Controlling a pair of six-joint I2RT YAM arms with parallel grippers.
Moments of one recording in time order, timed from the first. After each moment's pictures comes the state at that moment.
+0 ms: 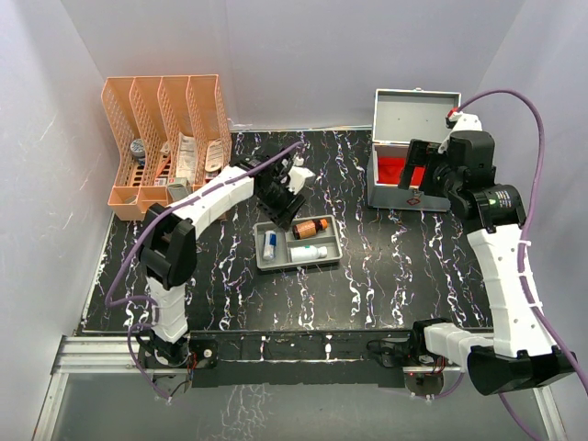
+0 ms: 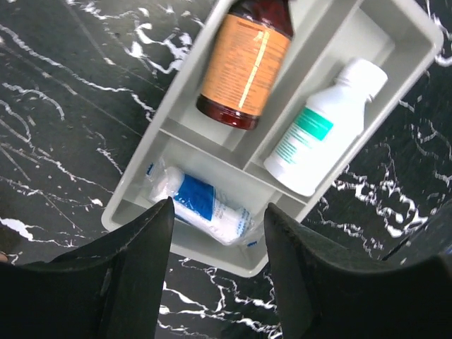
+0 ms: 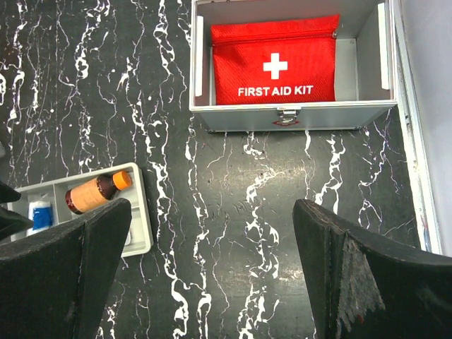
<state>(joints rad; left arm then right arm) -0.60 1.93 1.63 -0.90 0.26 0.18 0.11 1.11 1.46 -0.90 0.10 0.21</state>
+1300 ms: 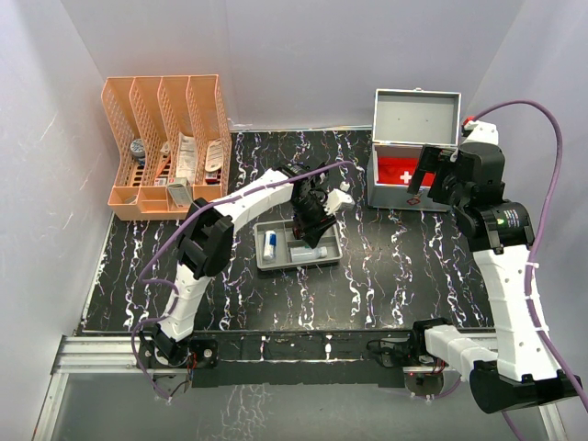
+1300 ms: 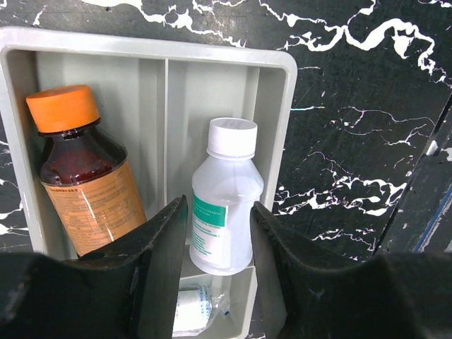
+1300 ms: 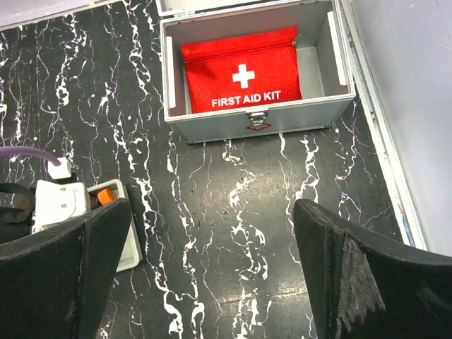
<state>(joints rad) -0.75 2.20 1.92 -1.08 0.48 0.50 0.11 1.01 1.40 -0.88 0.21 0.24</state>
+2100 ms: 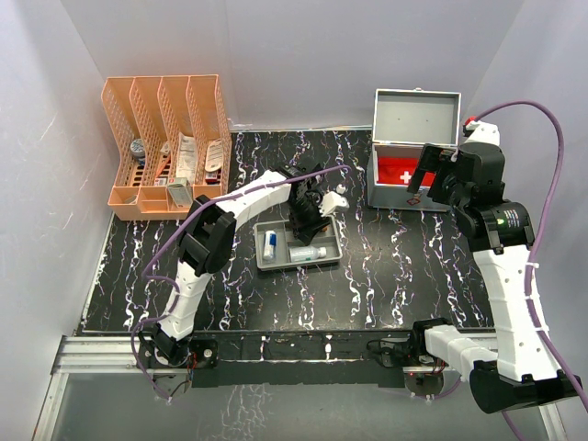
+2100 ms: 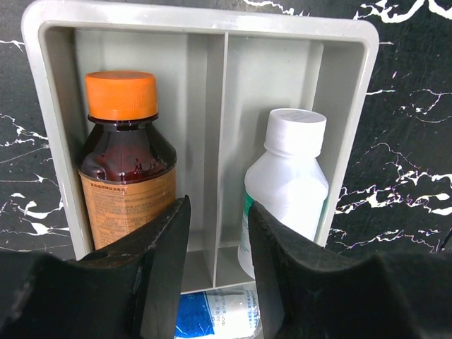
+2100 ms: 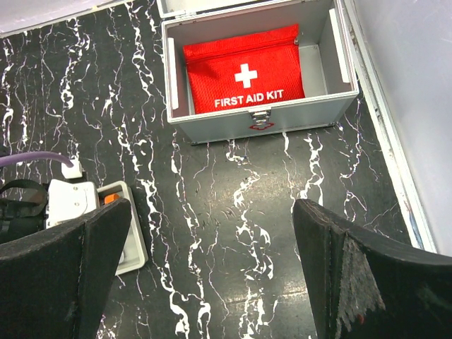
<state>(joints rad) -0.72 2.23 1.88 -1.02 0.42 0.60 0.11 1.01 1.40 -0.88 0.21 0.26</state>
